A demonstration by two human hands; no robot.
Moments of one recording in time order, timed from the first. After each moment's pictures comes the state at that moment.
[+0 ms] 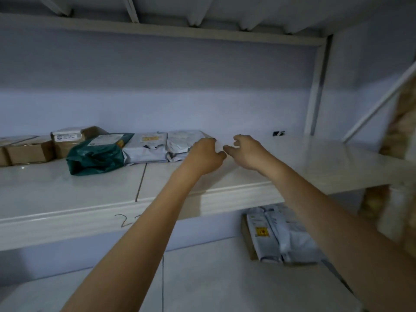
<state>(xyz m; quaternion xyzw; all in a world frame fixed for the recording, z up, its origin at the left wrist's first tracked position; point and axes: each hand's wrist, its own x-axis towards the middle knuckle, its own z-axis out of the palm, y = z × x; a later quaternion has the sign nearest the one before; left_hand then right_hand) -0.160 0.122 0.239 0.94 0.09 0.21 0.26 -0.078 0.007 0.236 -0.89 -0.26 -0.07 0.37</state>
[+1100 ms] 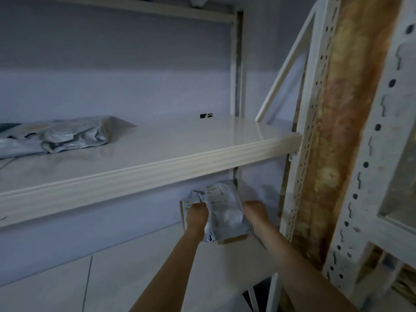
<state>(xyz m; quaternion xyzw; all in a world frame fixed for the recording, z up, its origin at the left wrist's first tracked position) -0.017 -0.082 -0.011 0.63 0.27 0.10 0.72 0.025 -0.246 -0.008 -0.82 0.10 0.04 0.56</state>
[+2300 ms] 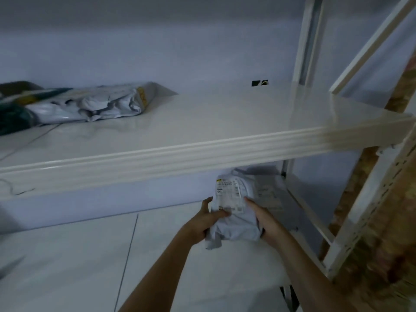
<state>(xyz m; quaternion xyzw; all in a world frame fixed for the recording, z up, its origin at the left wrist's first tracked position) -0.042 0.003 -0.074 0.60 0.18 -0.03 0.78 0.055 -0.168 -0.091 -0.62 -0.01 0.35 0.70</state>
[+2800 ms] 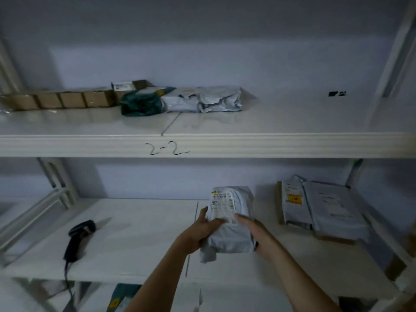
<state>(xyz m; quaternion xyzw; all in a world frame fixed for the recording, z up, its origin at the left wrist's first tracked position) -0.248 0.136 -0.077 0.59 0.22 0.07 0.77 -0.127 -0.008 -0.099 -0.59 -0.11 0.39 0.69</state>
